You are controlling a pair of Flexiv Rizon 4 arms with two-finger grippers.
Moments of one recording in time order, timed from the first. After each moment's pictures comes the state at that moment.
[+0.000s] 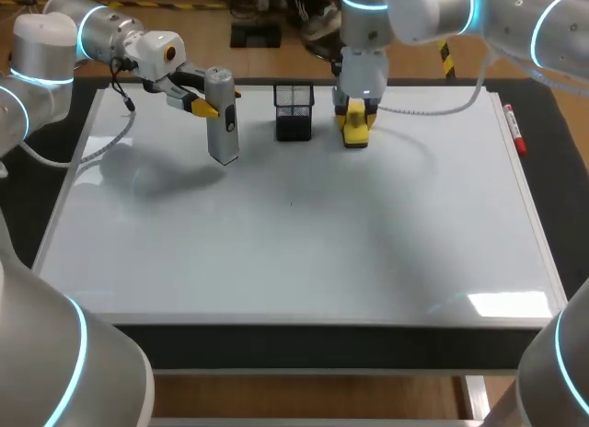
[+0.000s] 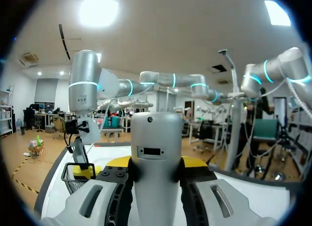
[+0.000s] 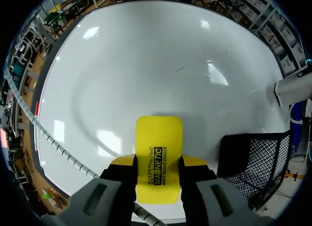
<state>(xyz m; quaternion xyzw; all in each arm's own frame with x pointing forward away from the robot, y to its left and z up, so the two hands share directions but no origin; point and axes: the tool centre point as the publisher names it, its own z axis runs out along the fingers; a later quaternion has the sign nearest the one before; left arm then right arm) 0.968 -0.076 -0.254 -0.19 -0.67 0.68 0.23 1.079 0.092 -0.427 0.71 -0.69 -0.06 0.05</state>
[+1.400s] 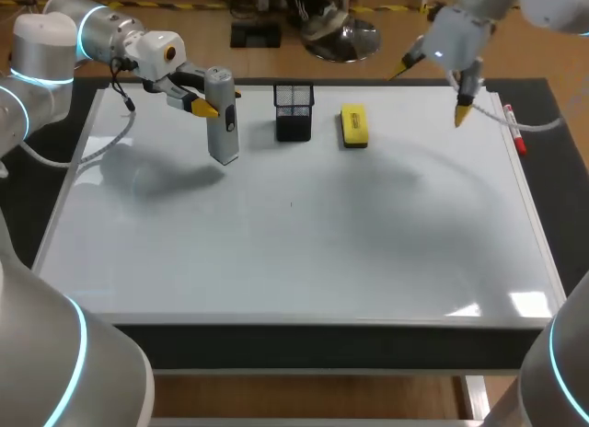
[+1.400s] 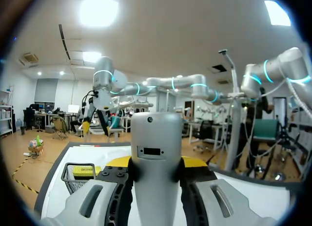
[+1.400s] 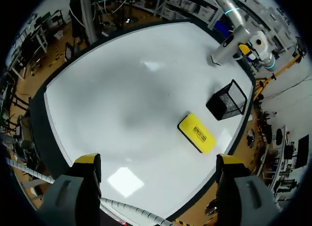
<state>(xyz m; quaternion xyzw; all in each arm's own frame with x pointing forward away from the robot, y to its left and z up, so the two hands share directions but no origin) 0.968 -0.076 -0.254 -0.19 -0.67 0.68 0.23 1.021 -0.023 -0.313 0.38 -0.91 -0.17 -0.04</state>
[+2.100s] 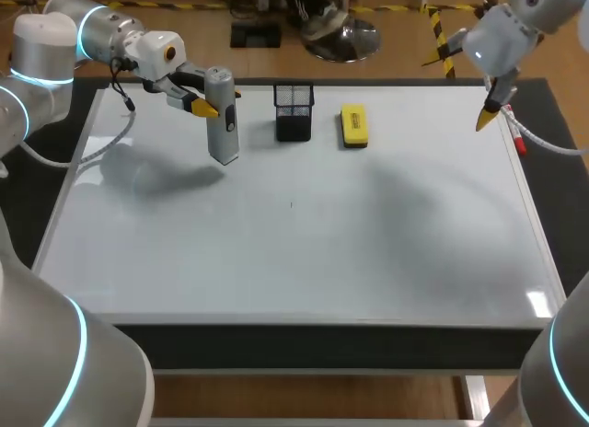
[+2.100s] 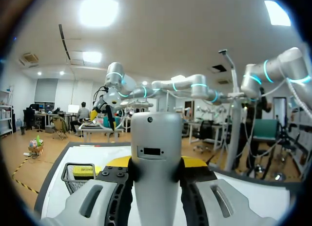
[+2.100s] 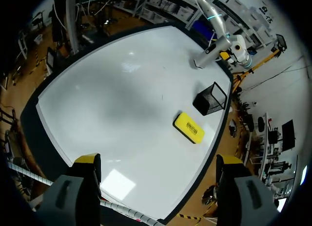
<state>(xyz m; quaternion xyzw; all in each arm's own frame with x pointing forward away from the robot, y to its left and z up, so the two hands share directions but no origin) 0.968 -0.076 -0.254 -0.19 -0.67 0.68 0.23 0.995 -0.052 -0.284 0.33 -0.91 -0.21 -0.12</state>
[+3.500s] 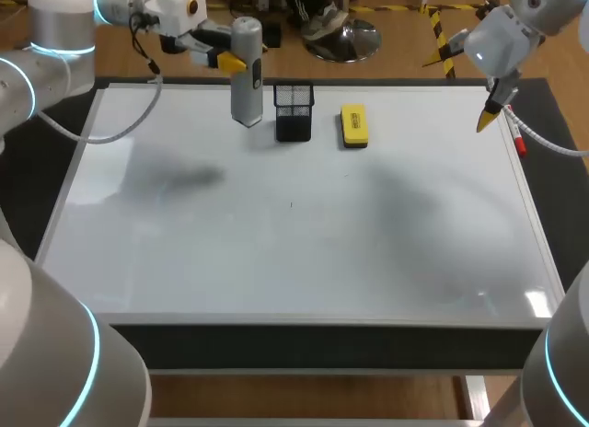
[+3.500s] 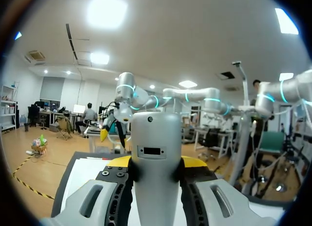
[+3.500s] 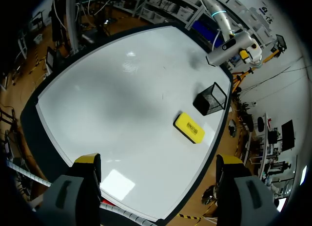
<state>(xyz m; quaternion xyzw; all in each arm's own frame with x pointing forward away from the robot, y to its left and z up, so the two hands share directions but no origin) 0.996 -0.128 -0.174 -0.15 -0.67 0.69 0.22 0.994 -0.053 -0.284 0.33 -0.91 -0.21 -0.12</state>
